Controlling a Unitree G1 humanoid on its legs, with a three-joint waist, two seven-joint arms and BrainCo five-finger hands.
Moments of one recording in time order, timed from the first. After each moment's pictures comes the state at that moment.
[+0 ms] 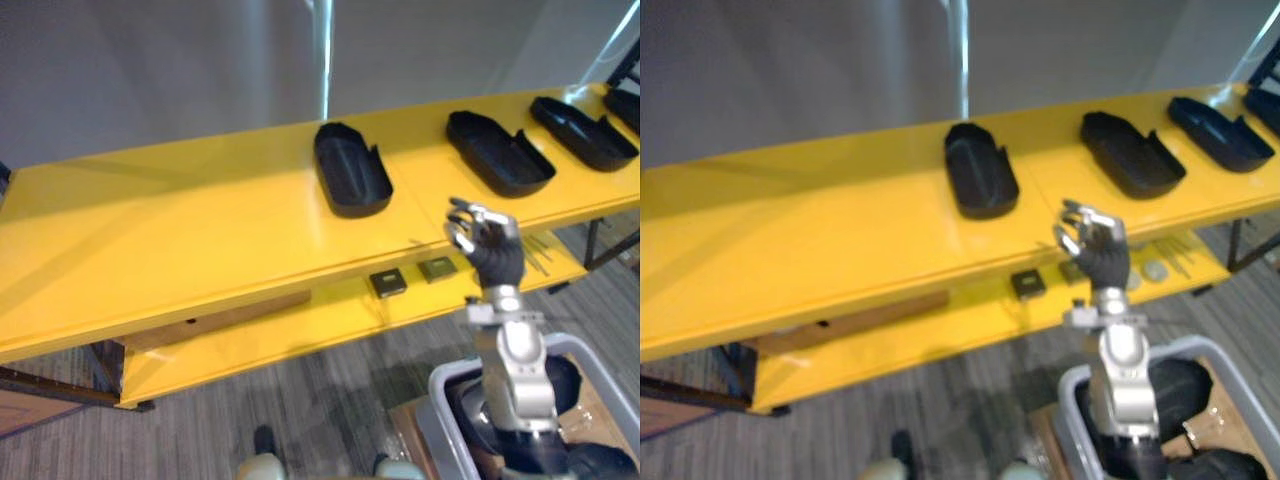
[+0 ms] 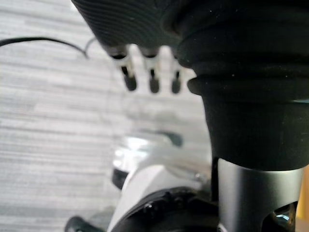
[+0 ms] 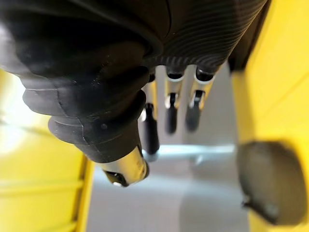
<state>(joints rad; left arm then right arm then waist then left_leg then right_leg) 0.30 0.11 0.09 1.00 -0.30 0.00 0.07 0.10 -0.14 -0.06 -0.14 0.36 -0.19 -0.05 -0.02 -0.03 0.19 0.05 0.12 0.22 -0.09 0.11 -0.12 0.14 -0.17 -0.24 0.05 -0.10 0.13</state>
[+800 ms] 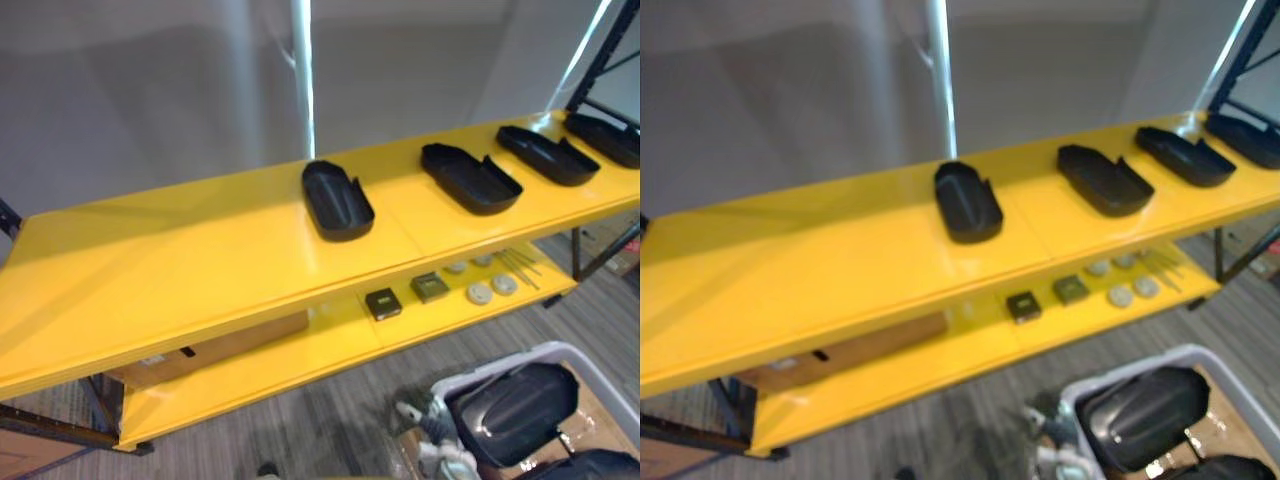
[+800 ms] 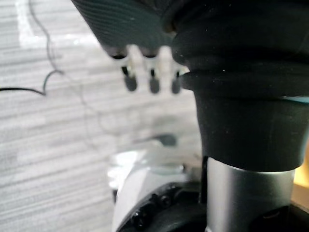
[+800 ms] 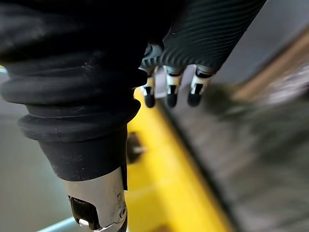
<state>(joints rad) 0.24 0.15 -0.07 1.02 -0.18 0.10 0.13 0.14 -0.04 -0.06 0.95 0.26 -0.16 -0.07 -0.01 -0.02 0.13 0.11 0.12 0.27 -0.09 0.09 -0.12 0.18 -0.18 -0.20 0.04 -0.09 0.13</state>
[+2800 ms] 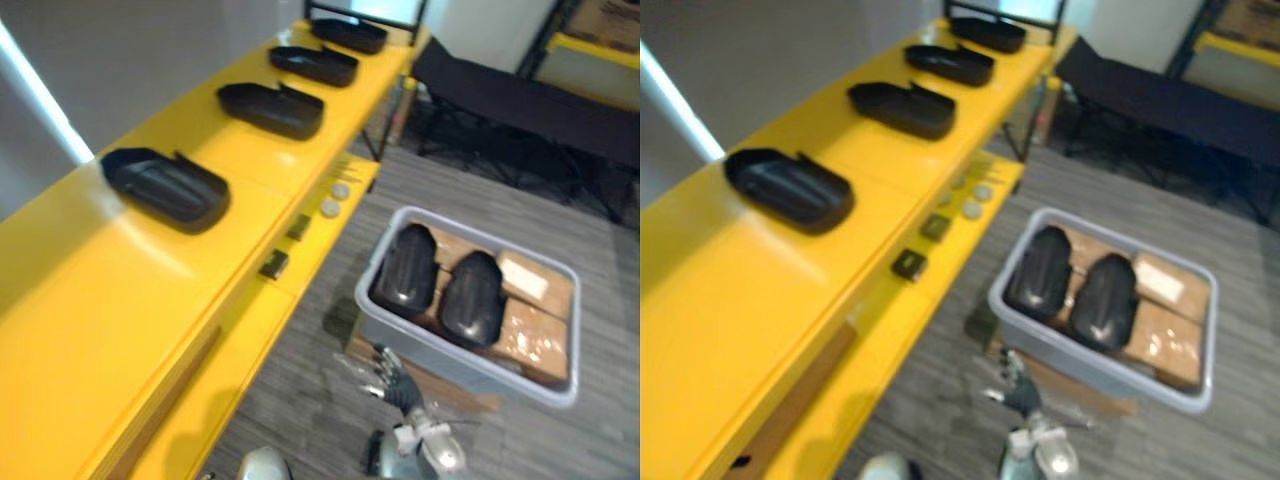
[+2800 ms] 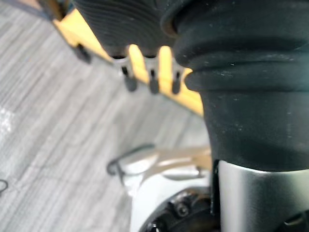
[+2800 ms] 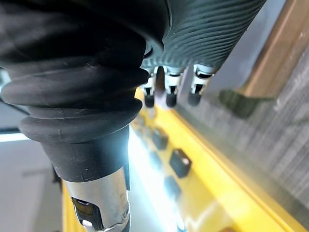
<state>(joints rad) 0.21 0.14 -0.05 1.00 -0.14 0.08 0.16 0.15 -0.13 0.33 0.52 0.19 -0.39 0.06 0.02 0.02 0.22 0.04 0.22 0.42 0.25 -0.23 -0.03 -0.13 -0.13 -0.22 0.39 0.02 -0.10</state>
